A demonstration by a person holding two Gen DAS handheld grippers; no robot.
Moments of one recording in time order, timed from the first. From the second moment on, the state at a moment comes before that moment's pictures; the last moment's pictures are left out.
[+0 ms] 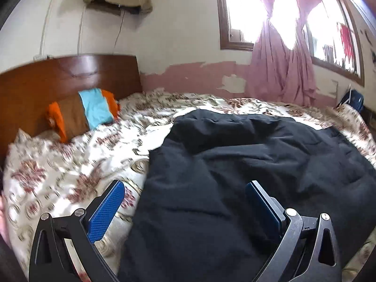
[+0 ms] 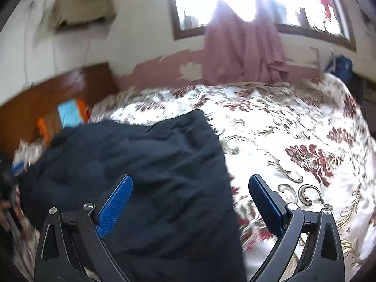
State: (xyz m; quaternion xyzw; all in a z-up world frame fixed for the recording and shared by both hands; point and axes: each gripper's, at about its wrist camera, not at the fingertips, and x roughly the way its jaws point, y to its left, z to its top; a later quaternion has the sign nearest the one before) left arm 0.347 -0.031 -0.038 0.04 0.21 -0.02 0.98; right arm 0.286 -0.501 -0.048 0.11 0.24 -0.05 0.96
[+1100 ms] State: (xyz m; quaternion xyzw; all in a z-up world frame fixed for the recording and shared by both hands) left arm 0.415 0.036 -0.110 -0.26 0.38 -0.21 0.86; right arm 0.319 -0.583 -0.151 0.37 0.31 0.15 0.86
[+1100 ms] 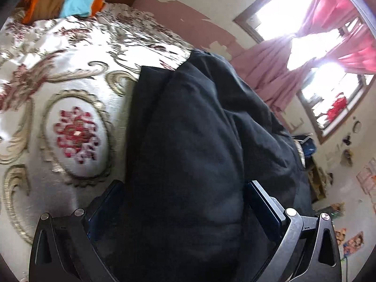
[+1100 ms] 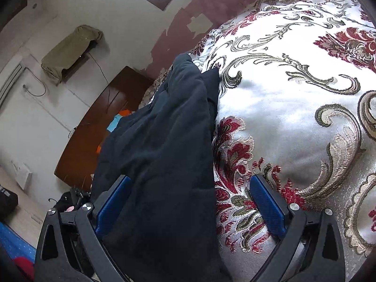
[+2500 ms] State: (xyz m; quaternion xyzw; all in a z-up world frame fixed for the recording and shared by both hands) left arm 0.422 0.028 -0.122 -0.28 0.38 -0.25 0.85; right arm 0.342 -0.435 -0.089 -0.05 0.32 -0.03 0.95
